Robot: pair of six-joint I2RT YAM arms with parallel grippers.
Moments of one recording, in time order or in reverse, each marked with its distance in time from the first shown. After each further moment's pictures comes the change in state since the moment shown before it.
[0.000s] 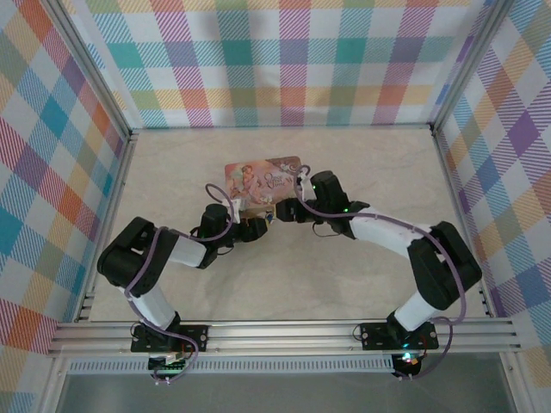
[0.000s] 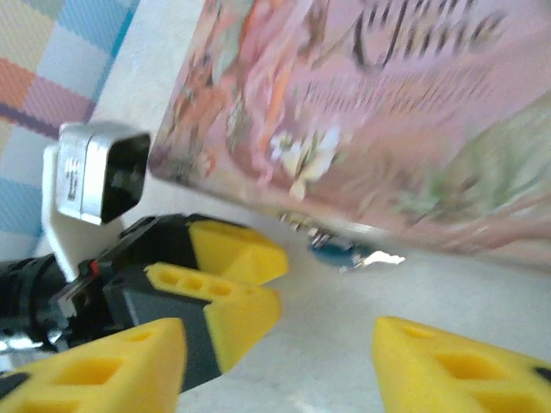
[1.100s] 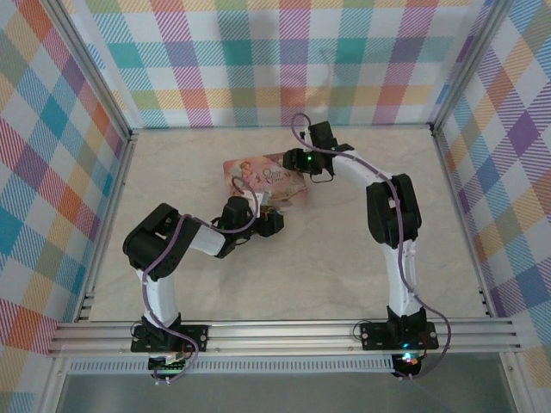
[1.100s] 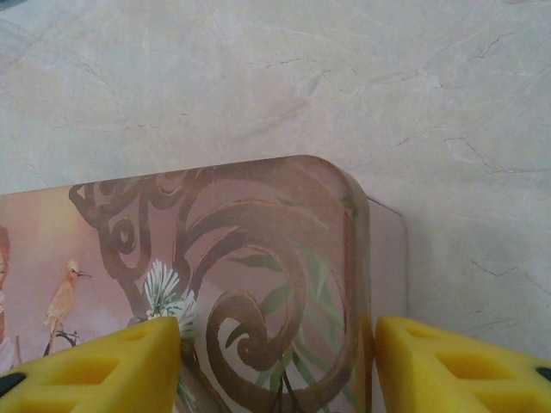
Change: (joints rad) left arm -0.084 0.203 0.208 -0.003 -0.066 0.161; right arm -0.206 0.650 0.813 -0.350 0.023 -0.063
